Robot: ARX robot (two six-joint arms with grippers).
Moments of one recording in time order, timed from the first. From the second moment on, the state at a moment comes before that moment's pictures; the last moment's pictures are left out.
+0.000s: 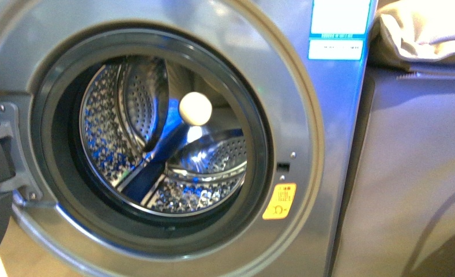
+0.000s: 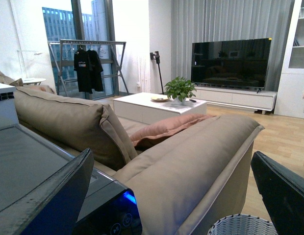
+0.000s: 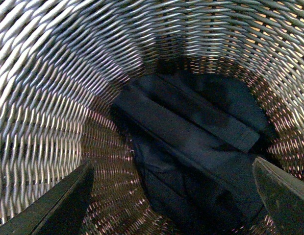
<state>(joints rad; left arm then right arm) -0.58 1.72 2.43 -0.35 0.34 0.01 -0.89 1.67 0.65 0.14 -0.47 -0.08</state>
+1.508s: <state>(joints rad) -0.58 1.72 2.43 -0.35 0.34 0.02 0.00 0.33 0.21 0.11 0.00 0.00</state>
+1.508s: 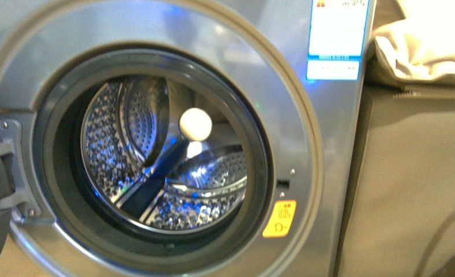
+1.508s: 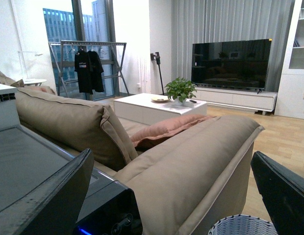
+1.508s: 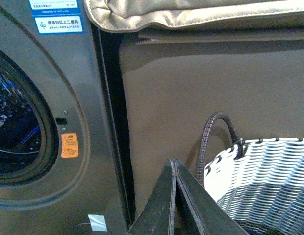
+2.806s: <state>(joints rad) -0.32 1.07 1.43 -0.05 -0.11 0.08 0.00 0.00 0.01 0.00 0.00 0.00</state>
